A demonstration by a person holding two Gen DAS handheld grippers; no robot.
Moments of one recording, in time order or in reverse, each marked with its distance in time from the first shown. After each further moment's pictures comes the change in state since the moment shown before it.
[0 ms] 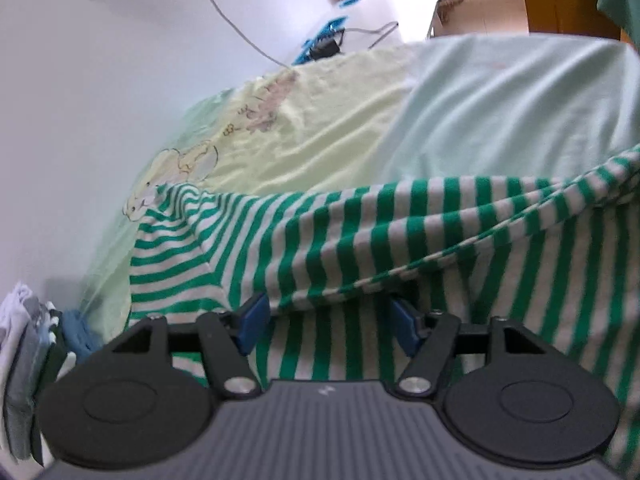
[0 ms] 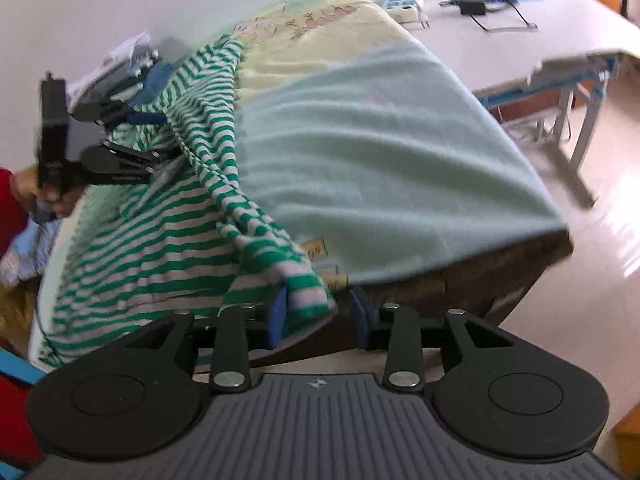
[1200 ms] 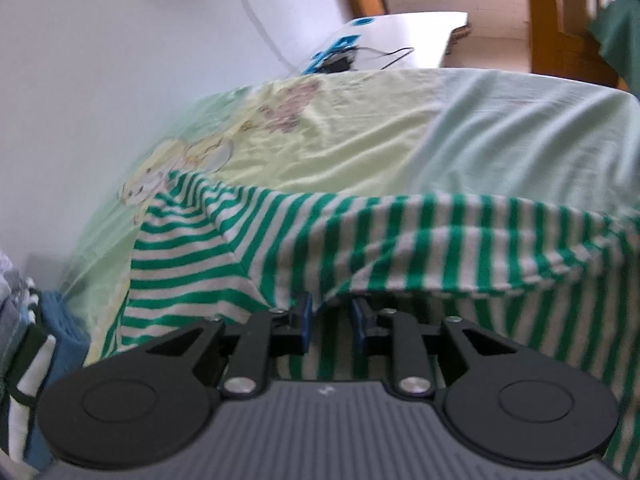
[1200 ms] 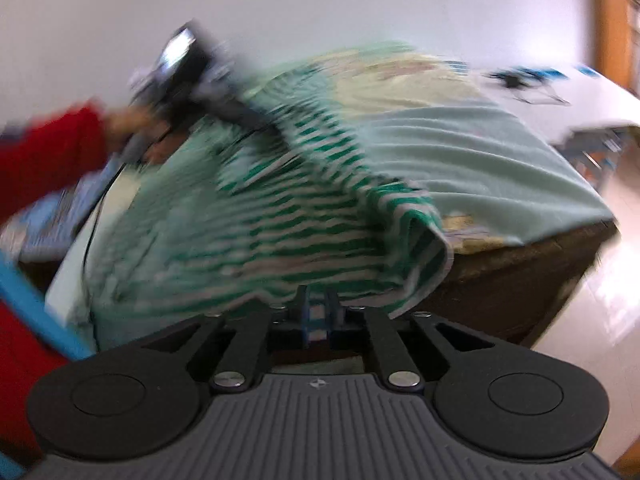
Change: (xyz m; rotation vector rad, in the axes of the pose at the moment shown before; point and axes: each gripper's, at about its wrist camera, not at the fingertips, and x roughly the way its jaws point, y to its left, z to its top) left arm -0.015 0.035 -0.021 -0.061 -0.097 -0.097; right arm -0.024 0.106 -0.074 -0.038 -0.218 -0.042
